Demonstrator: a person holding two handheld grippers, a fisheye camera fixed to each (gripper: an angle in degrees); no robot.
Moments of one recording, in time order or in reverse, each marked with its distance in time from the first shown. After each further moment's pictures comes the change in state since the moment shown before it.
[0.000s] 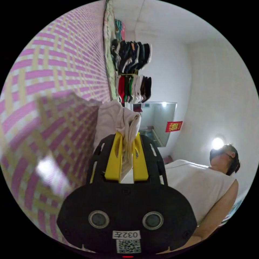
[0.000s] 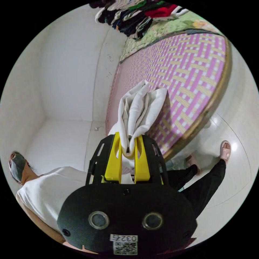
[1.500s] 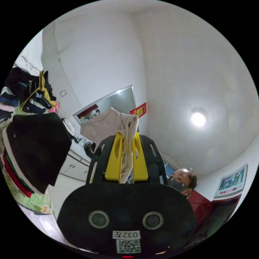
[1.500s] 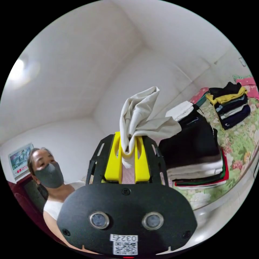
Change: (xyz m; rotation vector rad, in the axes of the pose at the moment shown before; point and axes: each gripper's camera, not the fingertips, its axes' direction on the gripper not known) left arm 0.336 -0.633 0.392 -0.173 0.366 0.481; right arm -0.082 -0.281 -0.609 0.410 -0.252 -0.714
